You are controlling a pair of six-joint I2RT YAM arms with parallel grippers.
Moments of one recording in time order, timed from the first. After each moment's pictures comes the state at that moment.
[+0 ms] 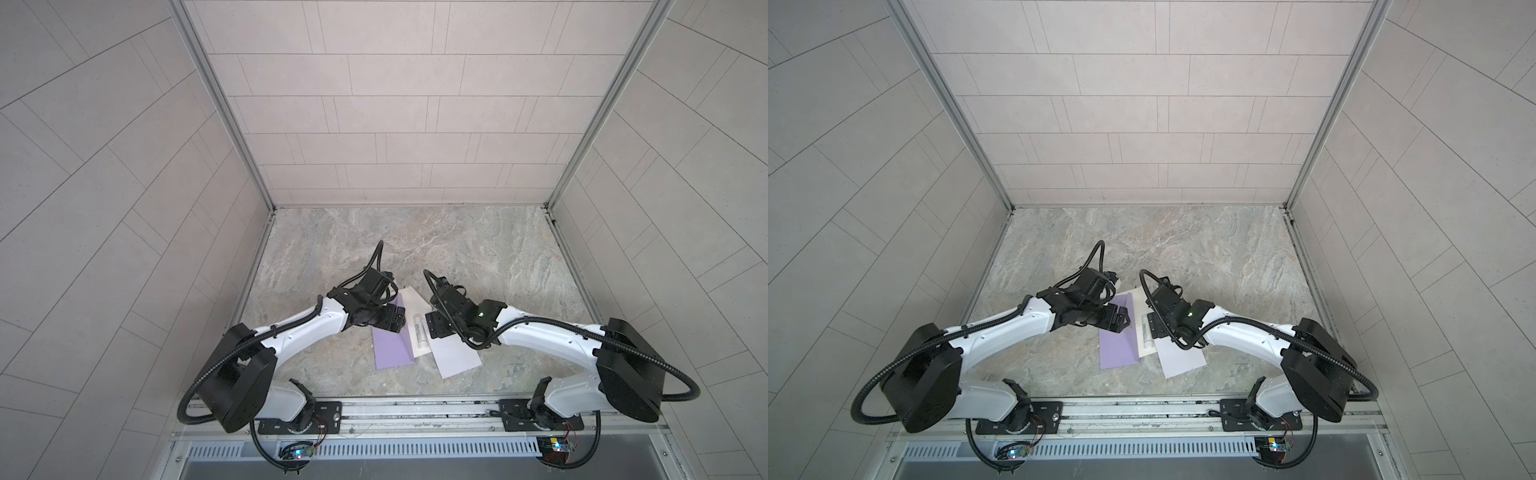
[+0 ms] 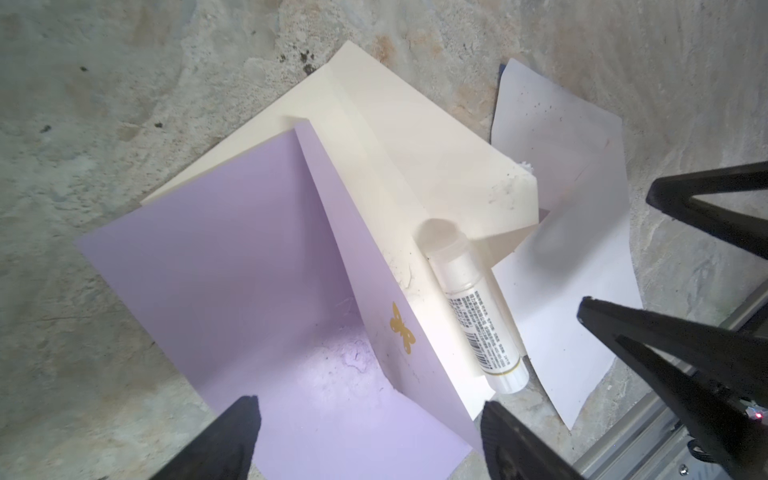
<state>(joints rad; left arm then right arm) -0.66 1.40 0.81 -0.47 0.20 -0.38 0.86 1.40 0.82 -0.48 0.22 0.56</state>
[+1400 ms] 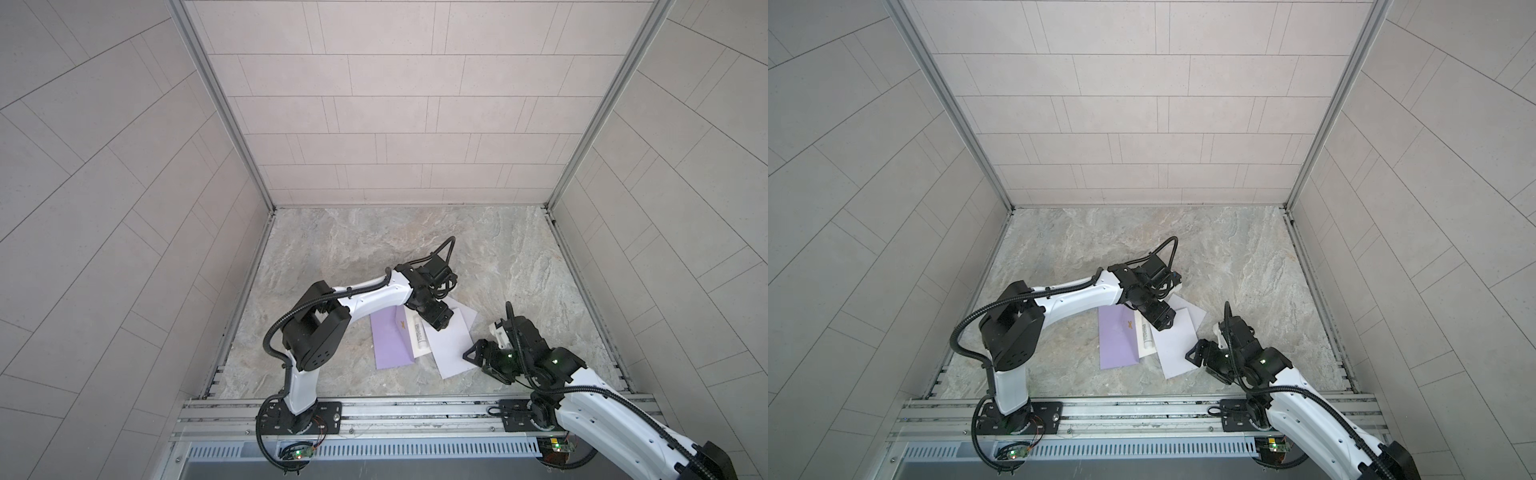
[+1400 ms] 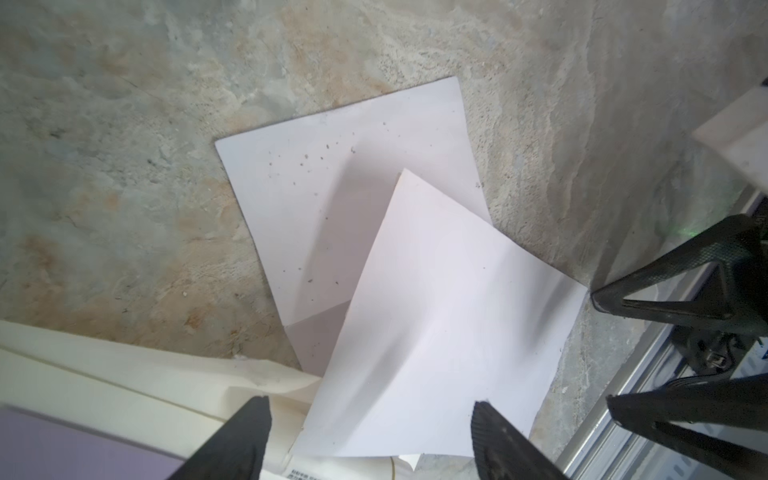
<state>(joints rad) -0.89 1.91 1.41 -0.71 0.24 -0.11 0.49 0.66 0.23 -0.58 -0.43 1.00</state>
